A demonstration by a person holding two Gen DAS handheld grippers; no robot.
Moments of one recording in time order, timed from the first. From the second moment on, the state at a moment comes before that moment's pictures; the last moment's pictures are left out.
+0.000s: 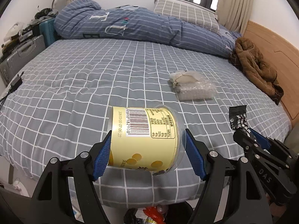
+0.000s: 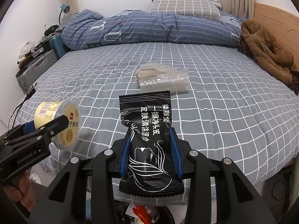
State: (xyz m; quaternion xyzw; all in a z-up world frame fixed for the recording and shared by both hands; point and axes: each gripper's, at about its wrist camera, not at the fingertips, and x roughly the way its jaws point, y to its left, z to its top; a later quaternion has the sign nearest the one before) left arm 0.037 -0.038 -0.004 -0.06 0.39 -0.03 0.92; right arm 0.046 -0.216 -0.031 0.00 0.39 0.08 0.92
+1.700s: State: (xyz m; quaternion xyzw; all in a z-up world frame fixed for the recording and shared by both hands) left arm -0.120 -0.067 -0.018 -0.04 0.42 -0.06 0.90; right arm -0.110 -0.235 -0.029 0.00 0.41 0.08 0.91
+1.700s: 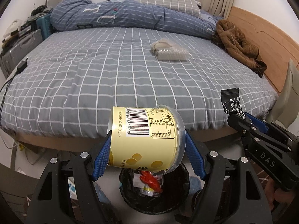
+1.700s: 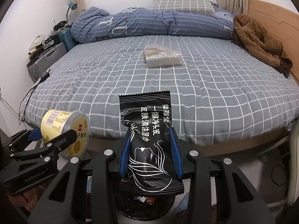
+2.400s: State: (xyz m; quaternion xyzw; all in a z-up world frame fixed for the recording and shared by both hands) left arm -0.147 -0.069 -0.086 -0.05 0.49 -0.05 0.87; right arm -0.144 -0.246 -0.094 0.00 0.48 0.07 0.87
